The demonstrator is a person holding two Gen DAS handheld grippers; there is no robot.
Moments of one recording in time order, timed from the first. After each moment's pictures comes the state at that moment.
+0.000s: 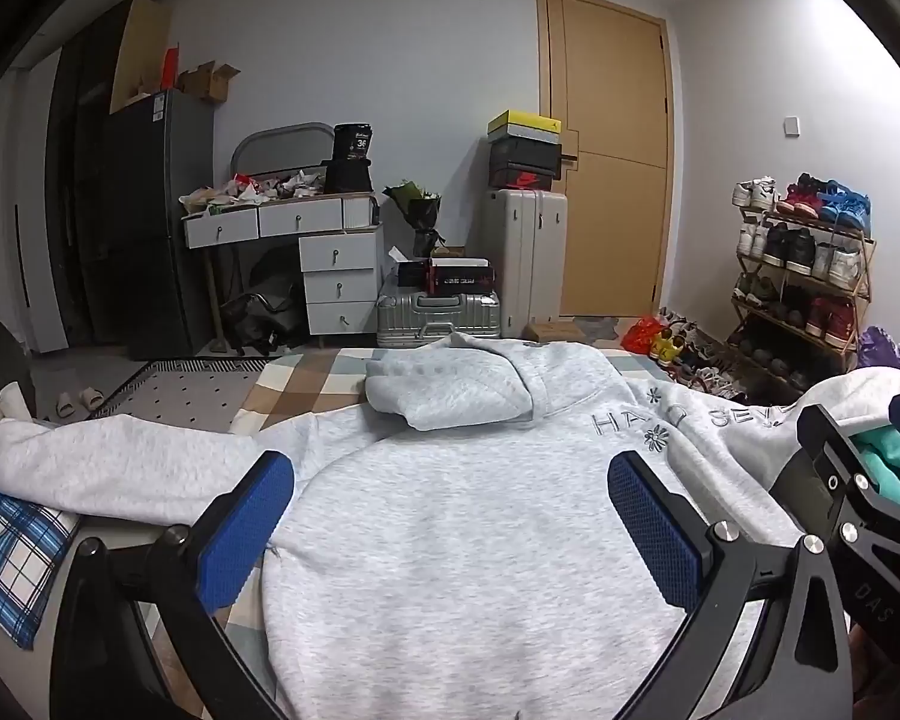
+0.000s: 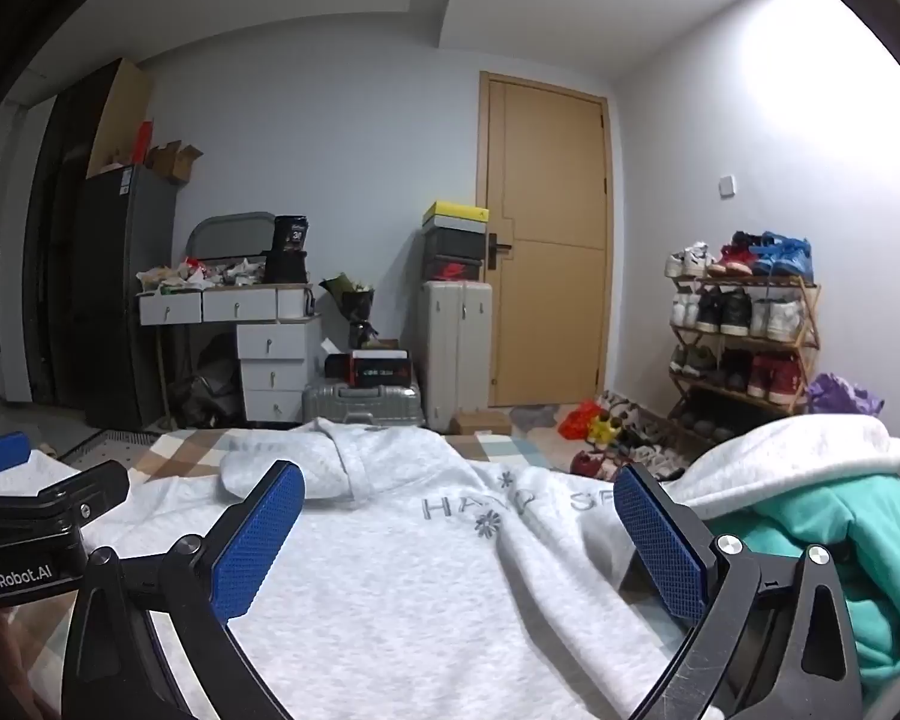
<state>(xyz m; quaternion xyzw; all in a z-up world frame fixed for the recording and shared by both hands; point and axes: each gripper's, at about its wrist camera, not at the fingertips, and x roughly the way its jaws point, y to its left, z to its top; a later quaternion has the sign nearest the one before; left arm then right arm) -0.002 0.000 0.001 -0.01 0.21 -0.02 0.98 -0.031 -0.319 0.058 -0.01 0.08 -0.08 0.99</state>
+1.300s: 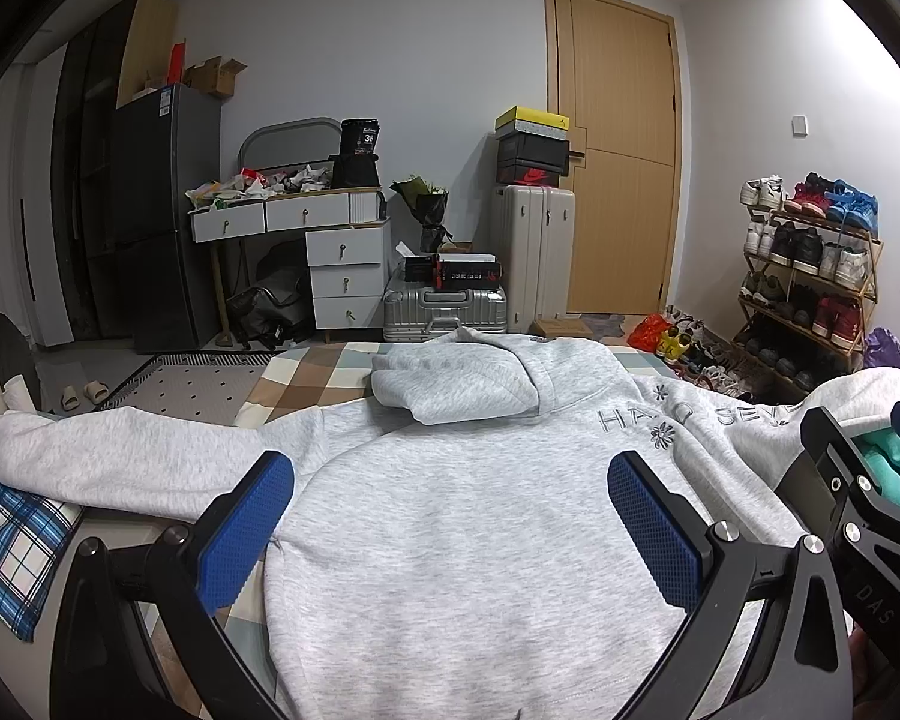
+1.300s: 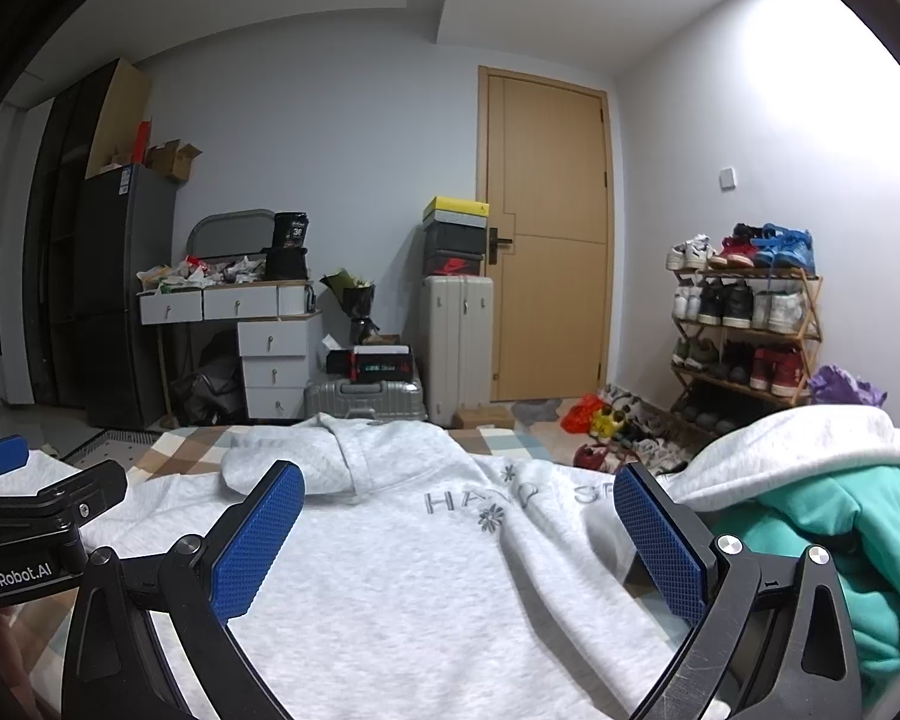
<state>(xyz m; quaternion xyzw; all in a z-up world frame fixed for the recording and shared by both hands) -0.001 0.008 0.001 -0.01 0.22 -0.01 0.98 -0.027 -0.322 0.056 0.00 0.09 -0.08 0.99</state>
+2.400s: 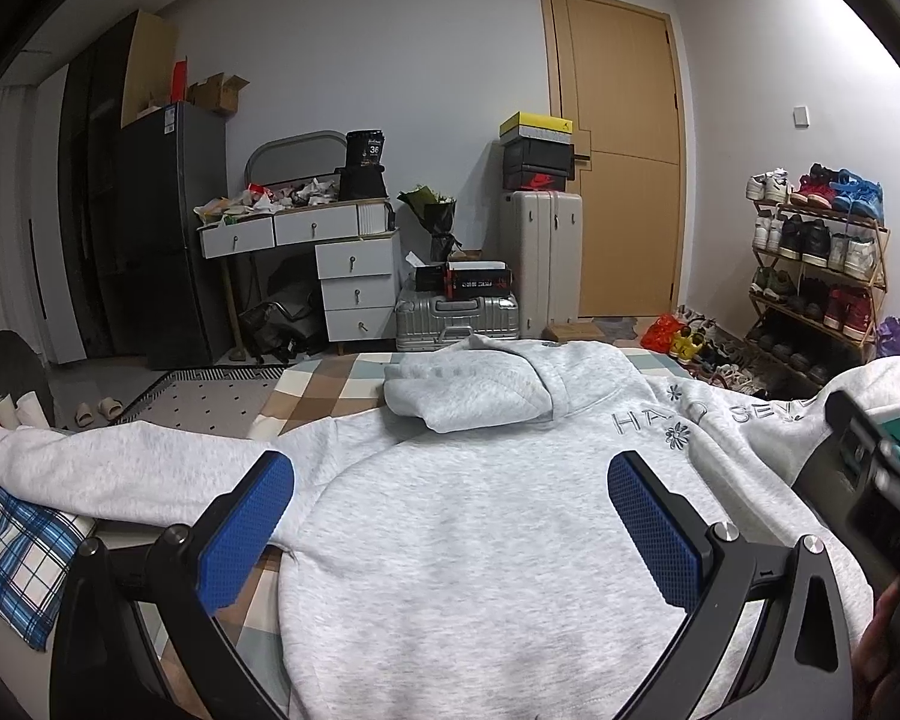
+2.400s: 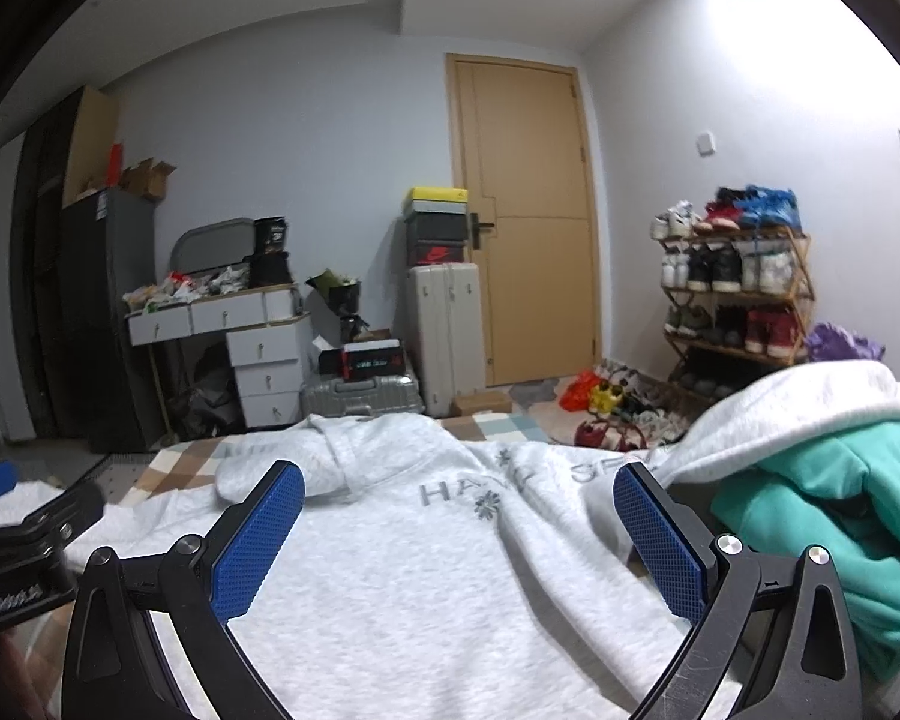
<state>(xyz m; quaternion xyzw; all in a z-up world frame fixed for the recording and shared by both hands) -0.001 0.001 0.001 0.01 0.21 0.00 0.98 -0.022 -0.354 0.058 0.06 0.11 -0.10 0.99</state>
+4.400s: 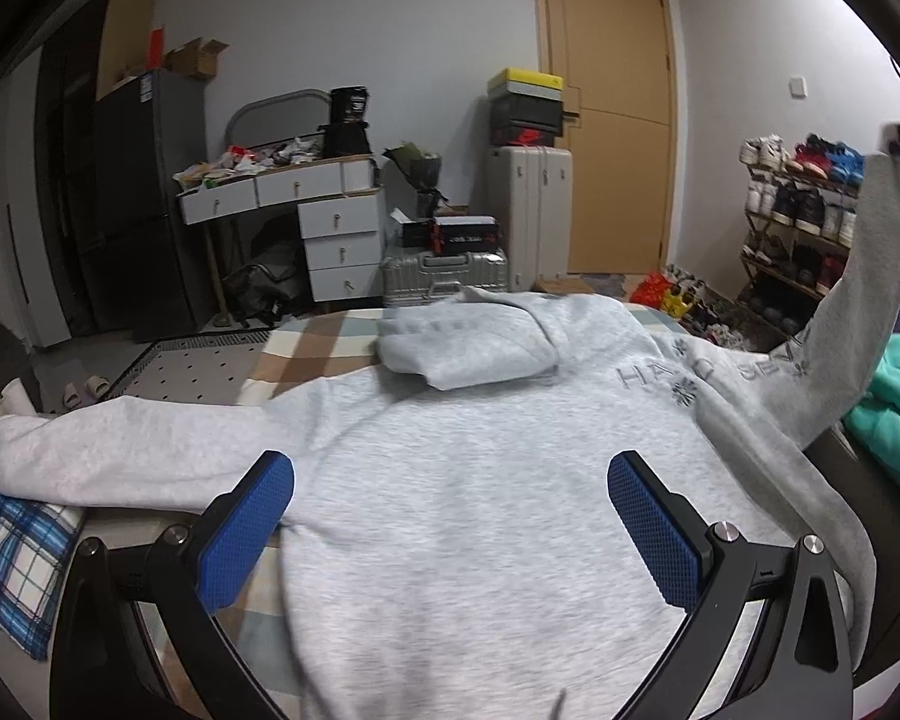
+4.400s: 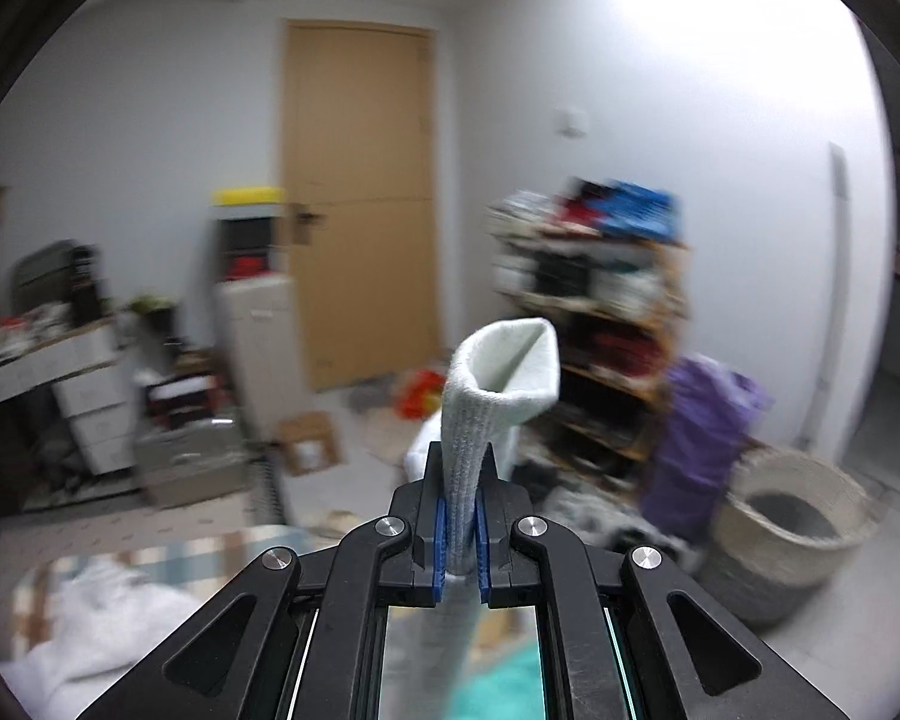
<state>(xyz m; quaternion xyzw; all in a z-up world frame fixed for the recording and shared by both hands) 0.001 0.017 -0.008 0.01 0.25 -0.01 0.97 0.106 -0.571 0.234 0.07 0.16 -0.21 0.96</state>
